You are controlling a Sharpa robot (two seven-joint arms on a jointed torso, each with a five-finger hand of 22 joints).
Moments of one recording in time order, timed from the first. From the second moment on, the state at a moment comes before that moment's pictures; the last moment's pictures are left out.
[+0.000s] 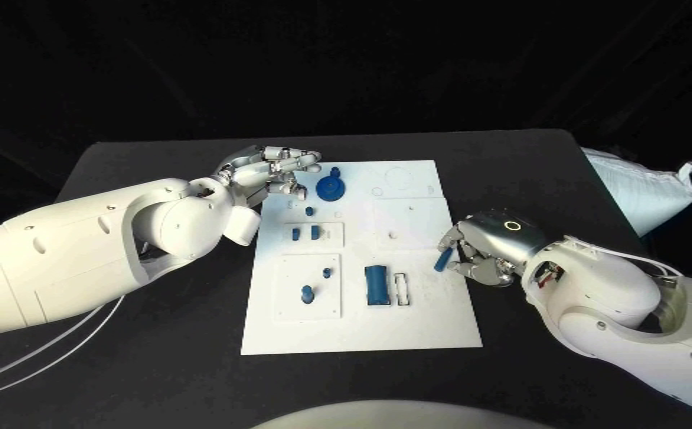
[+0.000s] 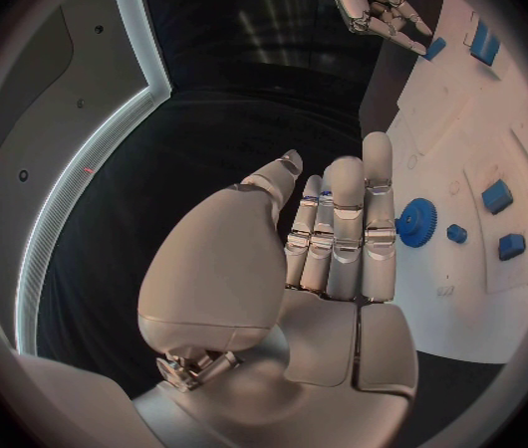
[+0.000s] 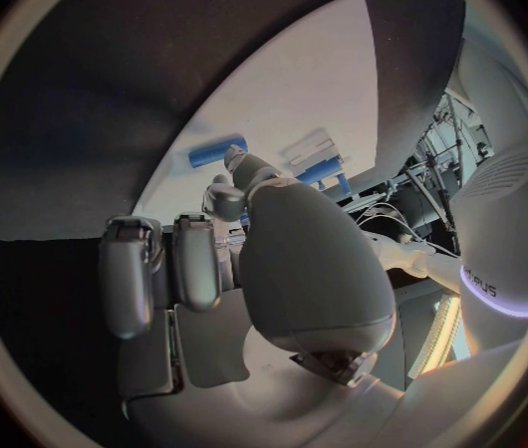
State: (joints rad) left arm 1.18 -0.91 -0.04 1.54 0.03 -0.11 0.22; left_hand 1.39 -0.11 0.29 0.08 0.11 1.01 0.19 0.11 0.08 1.07 0.11 0.23 0.11 1.22 0.03 1.01 0.56 0.16 1.20 0.13 0.53 0.85; right arm 0.83 -1.10 0.18 1.89 -1.93 -0.20 -0.33; right_hand 1.49 -0.15 0.30 0.11 0.17 1.07 0.07 0.07 0.17 1.36 0.00 0.88 1.12 1.47 -0.09 1.37 1.30 0.05 1.46 0.03 1.47 1.31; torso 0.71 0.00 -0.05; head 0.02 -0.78
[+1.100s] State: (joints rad) left arm 1.18 -0.91 -0.04 1.54 0.03 -0.11 0.21; left_hand 1.39 -0.11 0.29 0.07 0.11 1.01 0.19 0.11 0.08 1.06 0.12 0.24 0.11 1.22 0.03 1.01 0.56 0.16 1.20 0.13 0.53 0.85; right arm 0.81 -1.12 0.17 1.94 -1.96 -0.31 -0.39; right_hand 1.46 -0.17 0.34 0.13 0.17 1.10 0.09 0.07 0.16 1.38 0.00 0.93 1.15 1.47 -0.09 1.38 1.31 0.05 1.46 0.02 1.47 1.31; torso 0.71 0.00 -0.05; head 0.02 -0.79
